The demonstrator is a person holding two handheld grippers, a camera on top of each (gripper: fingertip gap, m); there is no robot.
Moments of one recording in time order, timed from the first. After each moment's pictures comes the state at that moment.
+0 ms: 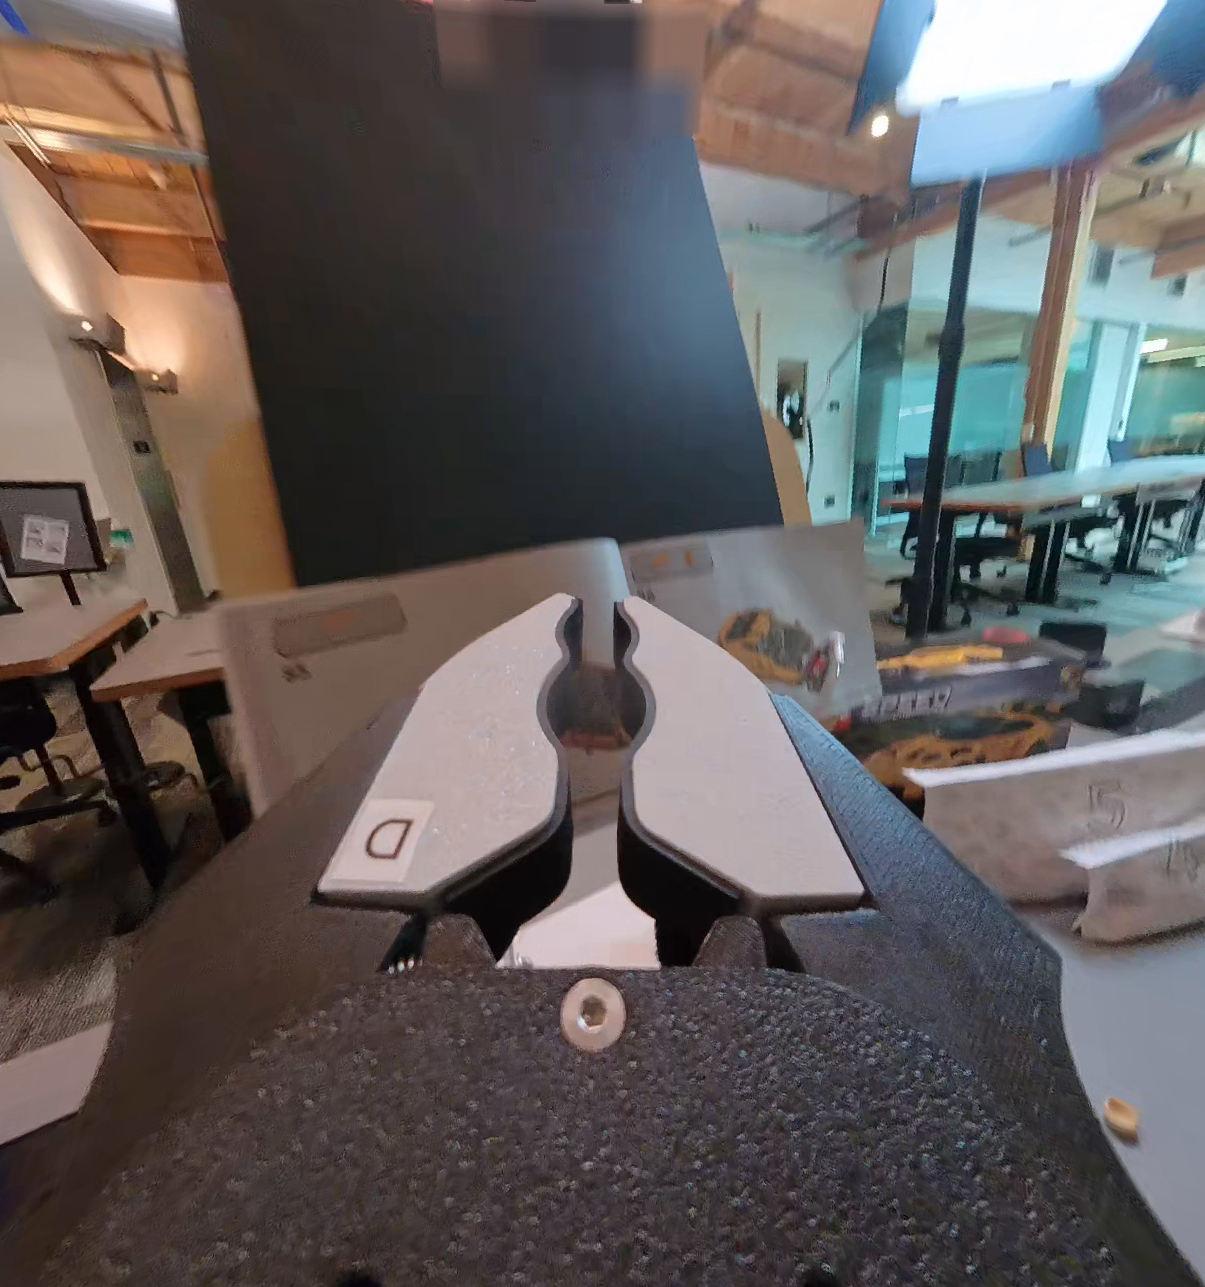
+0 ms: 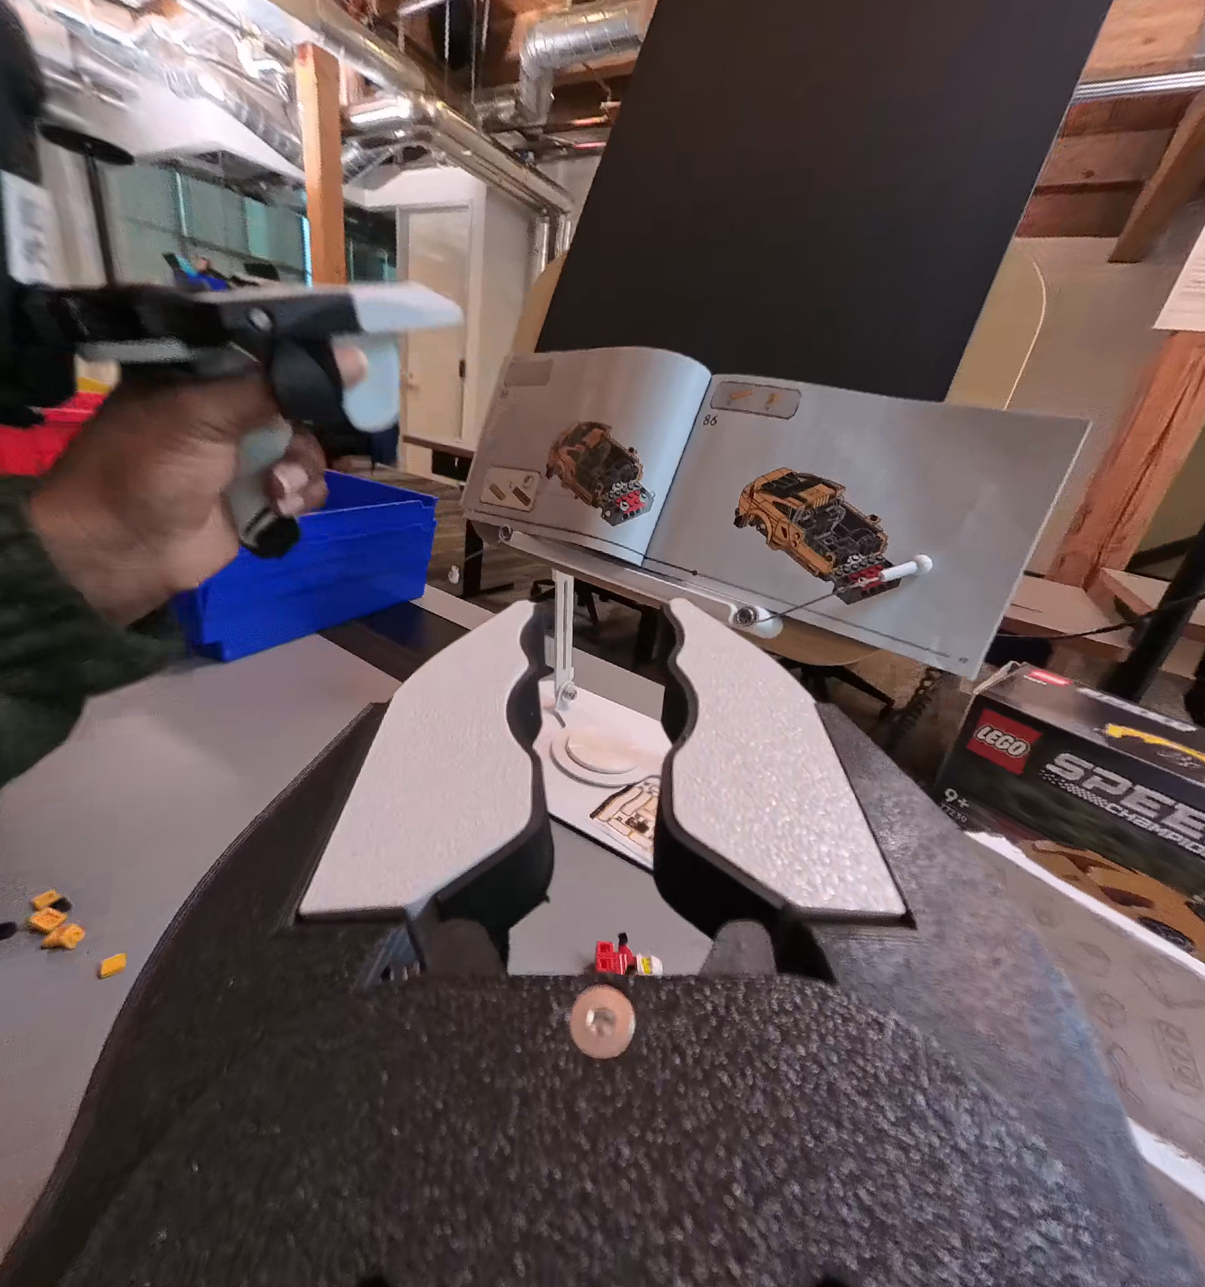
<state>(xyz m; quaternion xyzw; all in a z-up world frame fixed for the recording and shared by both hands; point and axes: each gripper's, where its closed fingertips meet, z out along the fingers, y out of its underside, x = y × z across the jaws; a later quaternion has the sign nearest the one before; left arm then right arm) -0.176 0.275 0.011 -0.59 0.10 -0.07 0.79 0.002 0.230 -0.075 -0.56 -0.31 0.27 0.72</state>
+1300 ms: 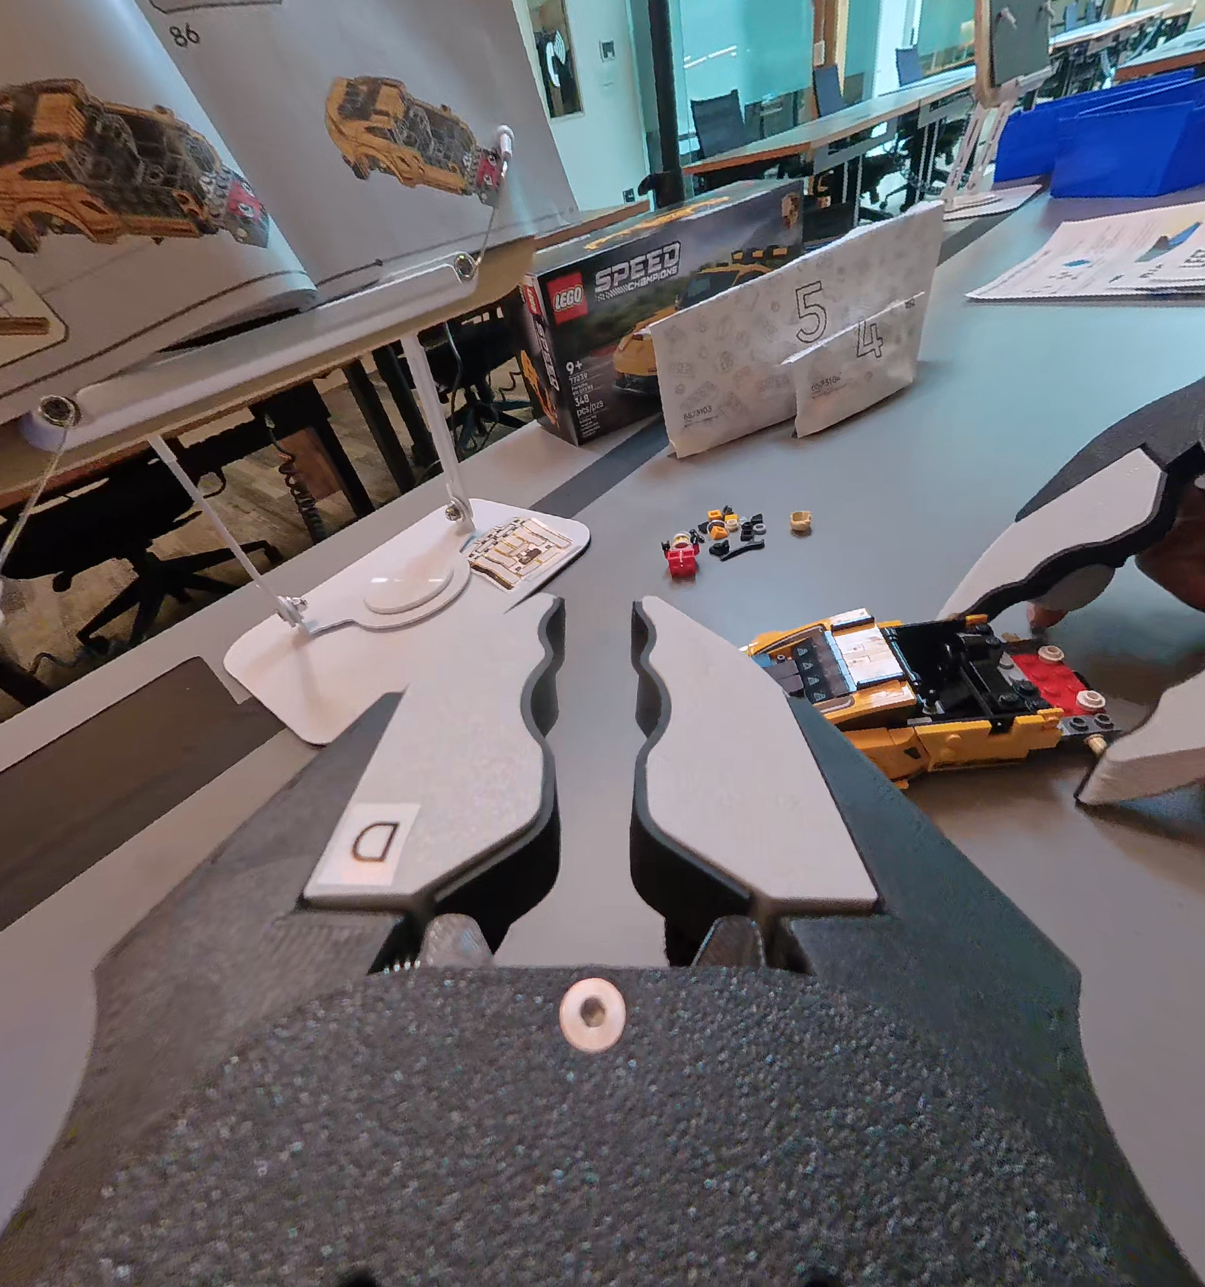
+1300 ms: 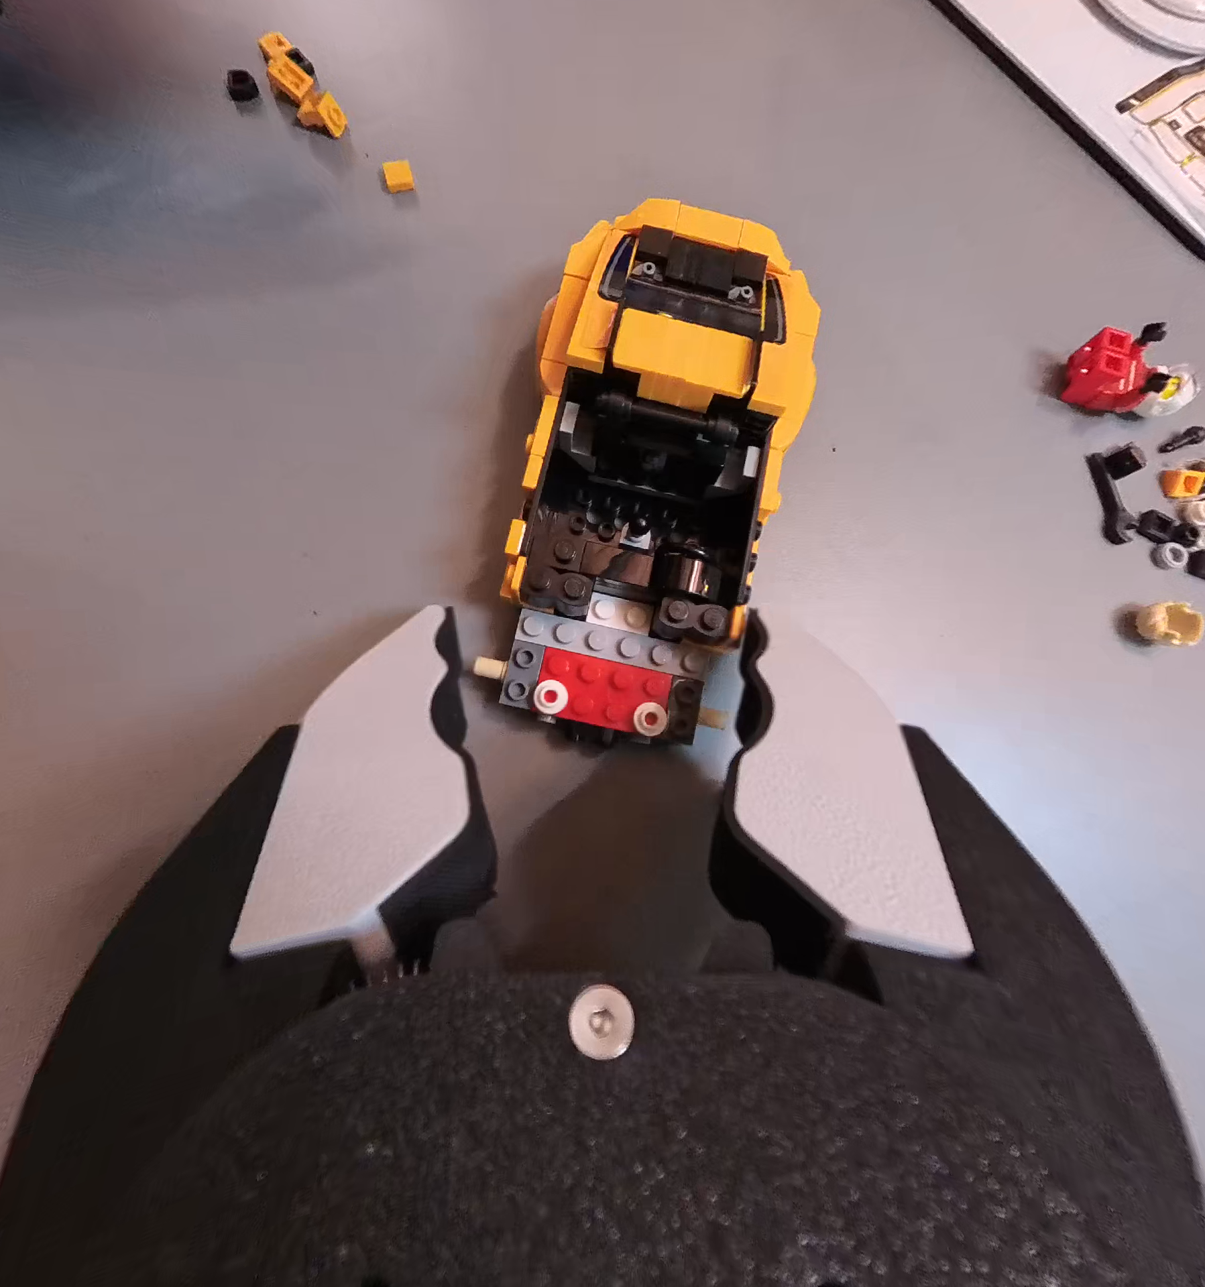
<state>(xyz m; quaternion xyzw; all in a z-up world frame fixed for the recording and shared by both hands) -0.116 0.169 -0.180 -0.71 0.28 -0.11 0.64 0.005 0.115 -0.286 -0.76 -0.53 0.18 0.33</state>
